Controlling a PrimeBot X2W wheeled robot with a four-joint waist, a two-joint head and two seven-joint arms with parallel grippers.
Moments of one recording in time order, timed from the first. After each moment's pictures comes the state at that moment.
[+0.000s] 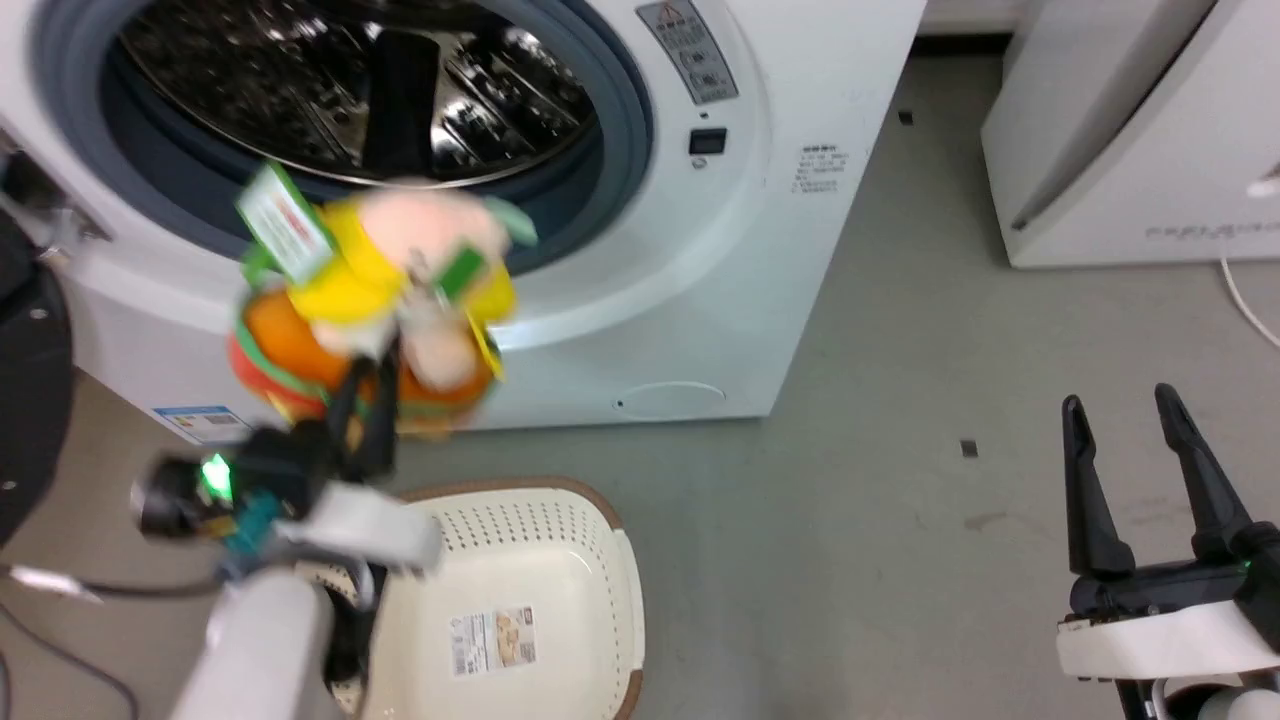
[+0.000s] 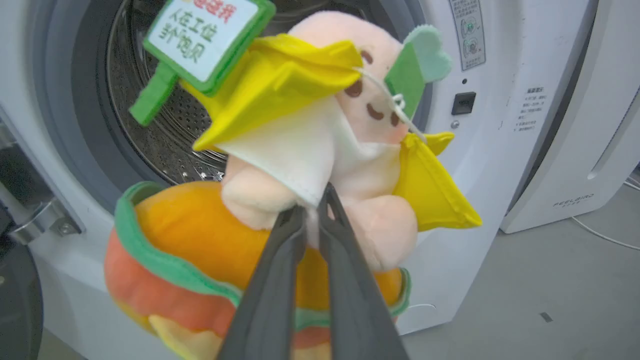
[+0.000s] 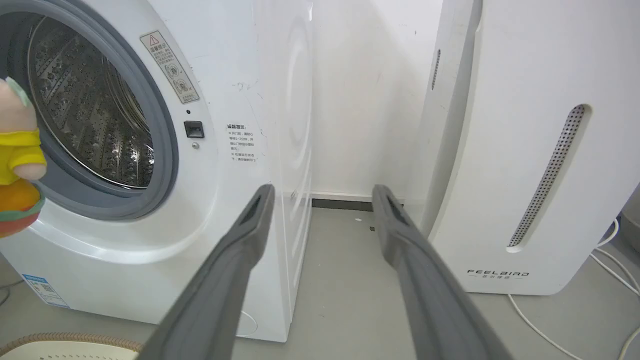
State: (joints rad) left arm -0.29 0.21 -0.16 0.20 -0.15 0.02 -0.25; right arm -0.05 -0.05 -0.12 -0.07 0.05 0.13 -0.26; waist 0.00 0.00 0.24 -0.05
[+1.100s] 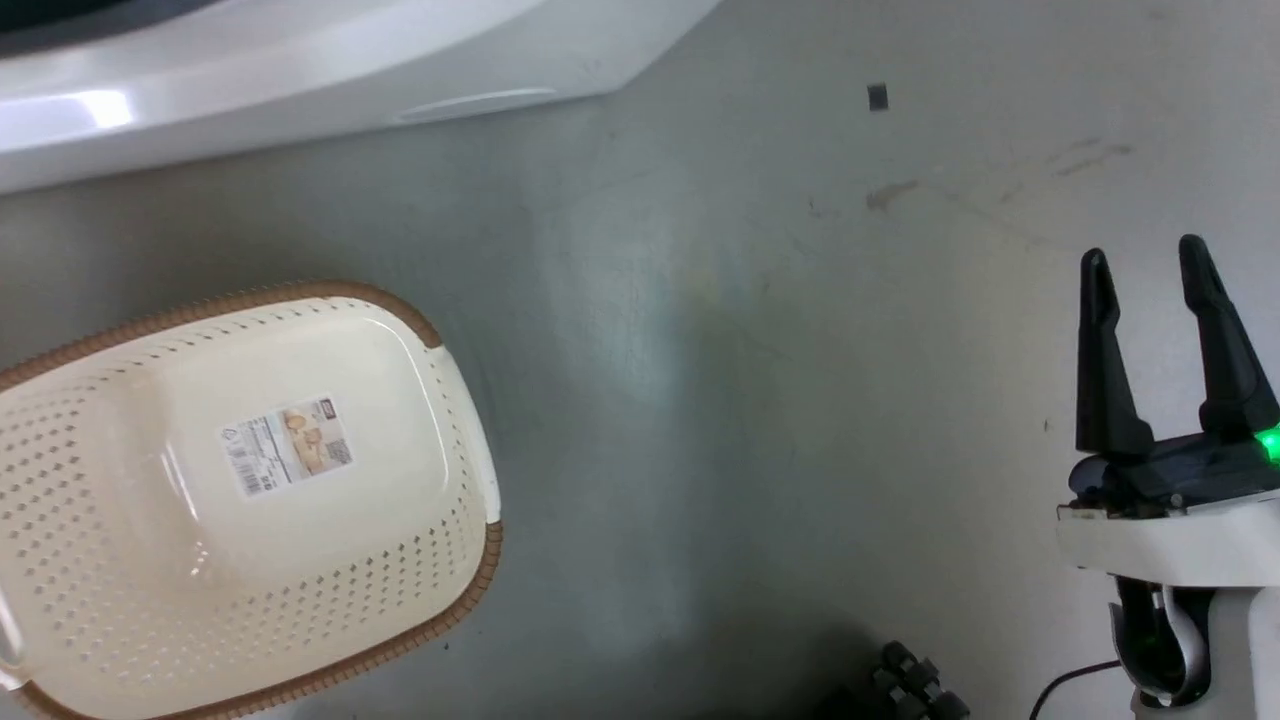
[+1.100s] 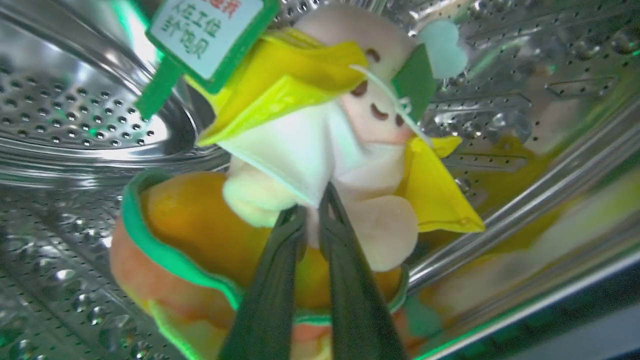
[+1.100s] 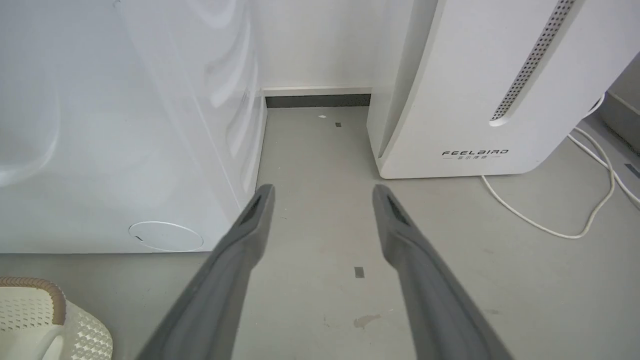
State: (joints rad) left arm -1.46 0.65 -0.48 0.62 -0.24 -0.13 0.26; right arm -0.22 -0.05 -0.07 -0.12 0.18 0.13 -0.26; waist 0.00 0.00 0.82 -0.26
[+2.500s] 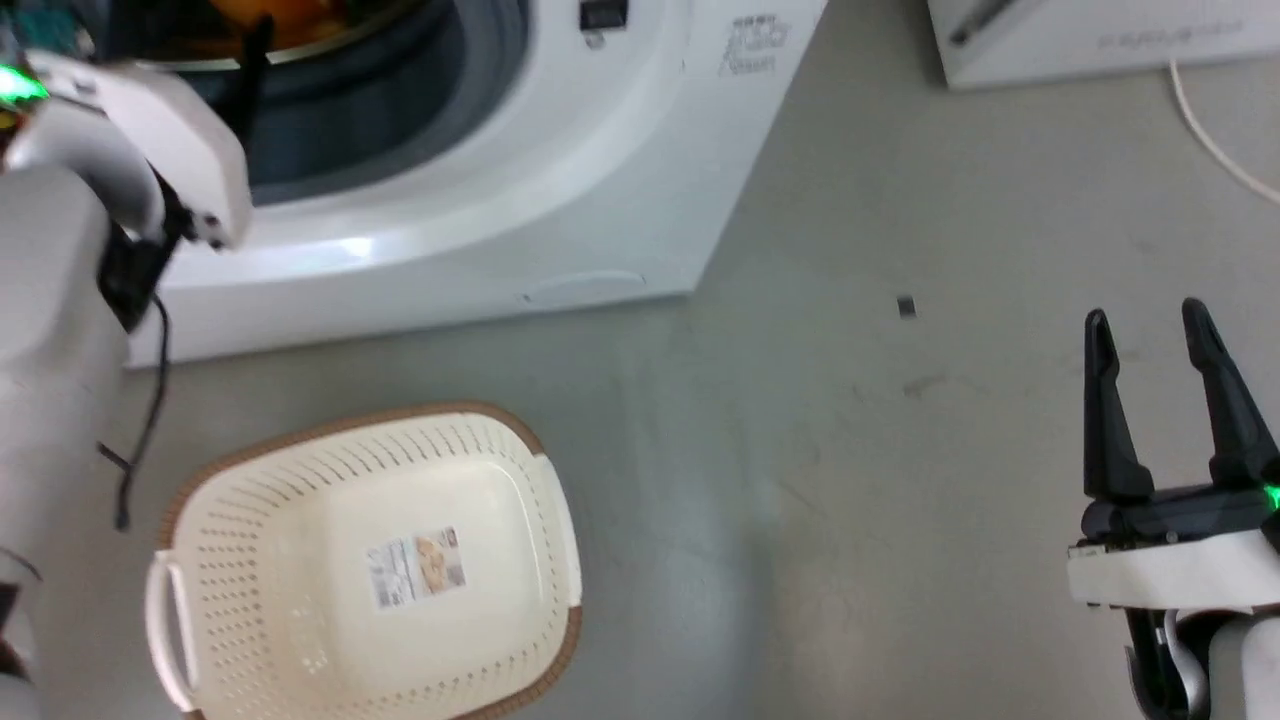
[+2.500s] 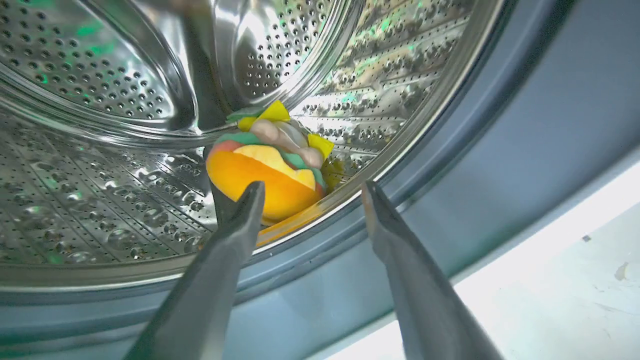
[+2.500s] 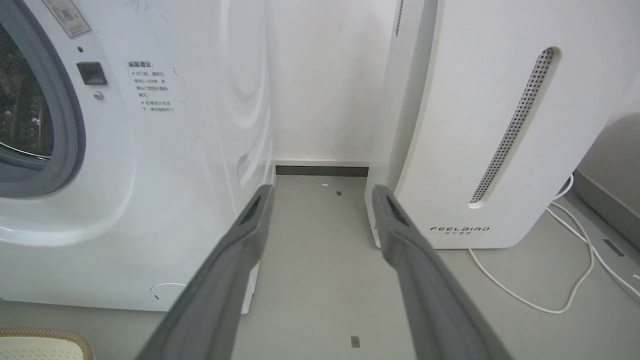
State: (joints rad) left arm -1.20 0.55 -0.79 0.92 -0.66 -0.13 -0.12; right arm -0.18 -0.05 -0.13 -0.05 0.08 0.13 -0.26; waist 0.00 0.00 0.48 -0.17
